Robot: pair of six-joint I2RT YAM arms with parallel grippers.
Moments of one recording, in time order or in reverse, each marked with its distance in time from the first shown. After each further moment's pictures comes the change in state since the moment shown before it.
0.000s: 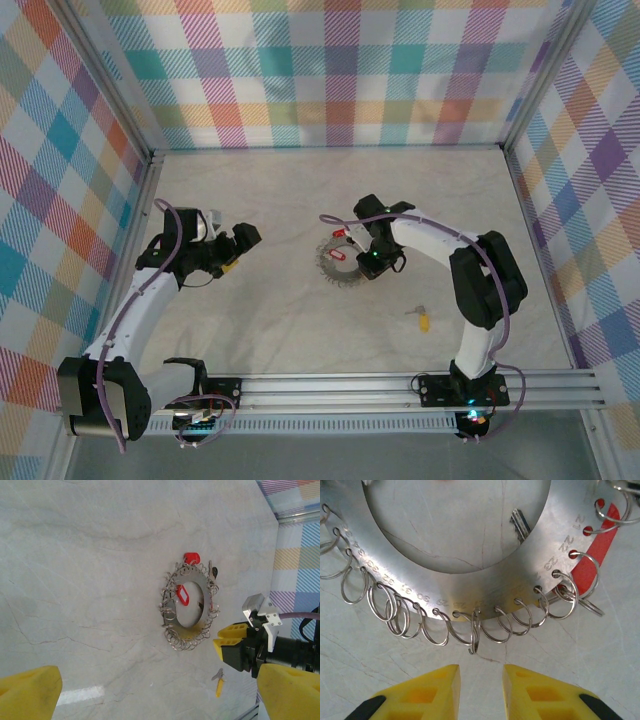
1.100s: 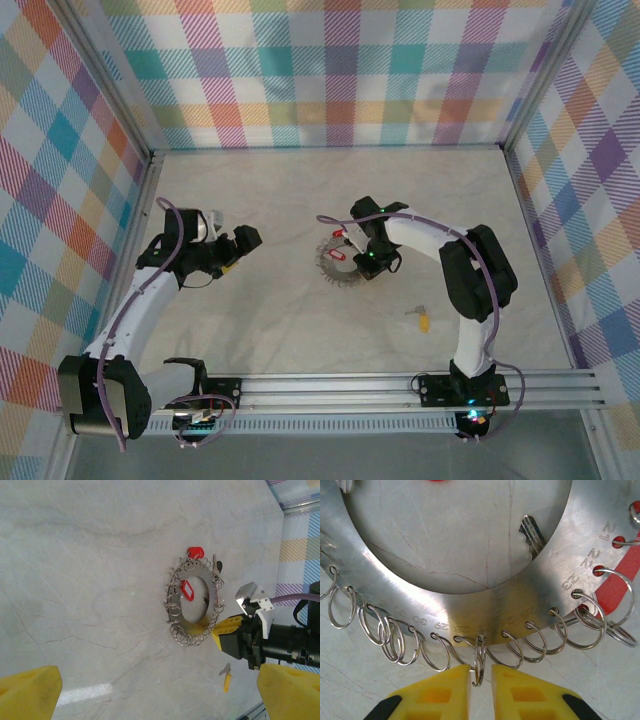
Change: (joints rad) left arm 0.000 0.008 0.000 -0.021 0.003 0.052; right arm 0.000 0.071 0.024 0.007 -0.022 0.031
